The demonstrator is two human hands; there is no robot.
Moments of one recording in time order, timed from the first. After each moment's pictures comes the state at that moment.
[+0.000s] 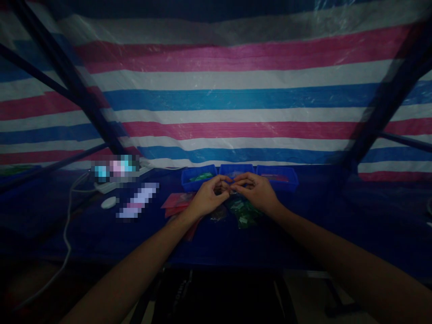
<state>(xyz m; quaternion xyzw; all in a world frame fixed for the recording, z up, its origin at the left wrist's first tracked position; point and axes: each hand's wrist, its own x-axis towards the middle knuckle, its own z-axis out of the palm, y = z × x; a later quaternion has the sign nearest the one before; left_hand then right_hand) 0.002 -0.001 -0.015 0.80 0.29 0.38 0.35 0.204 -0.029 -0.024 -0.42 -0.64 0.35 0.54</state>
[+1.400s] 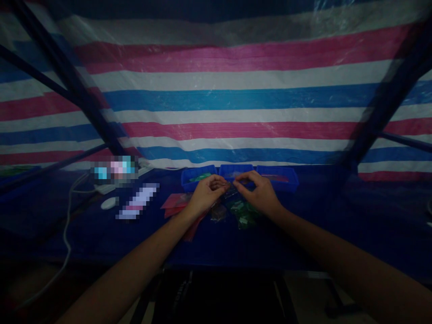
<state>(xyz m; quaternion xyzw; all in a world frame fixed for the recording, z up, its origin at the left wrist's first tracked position) 0.003 0.011 -0.023 0.71 0.33 0.45 0.43 0.205 -0.037 -0.017 -0.45 -0.70 0.12 0.53</state>
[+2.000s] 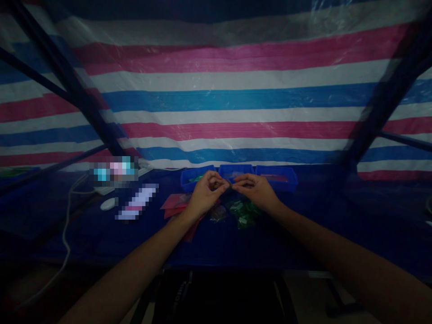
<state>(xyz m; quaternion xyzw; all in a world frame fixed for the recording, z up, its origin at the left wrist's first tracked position) 0.004 0.004 -0.018 0.72 0.30 0.48 0.40 0.209 -0.023 -0.027 -0.44 -0.60 0.40 0.53</state>
